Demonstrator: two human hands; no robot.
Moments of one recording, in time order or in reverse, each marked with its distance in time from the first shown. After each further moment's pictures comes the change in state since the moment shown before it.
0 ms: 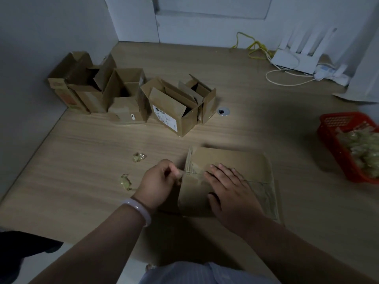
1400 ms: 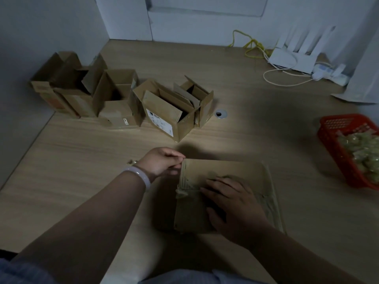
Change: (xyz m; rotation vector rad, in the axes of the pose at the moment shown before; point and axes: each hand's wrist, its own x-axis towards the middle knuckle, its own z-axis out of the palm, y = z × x) left_hand 0.088 0.022 -0.006 -0.461 -0.325 -0.390; right_hand 0.008 0.013 -0.003 0.155 0.125 -0.076
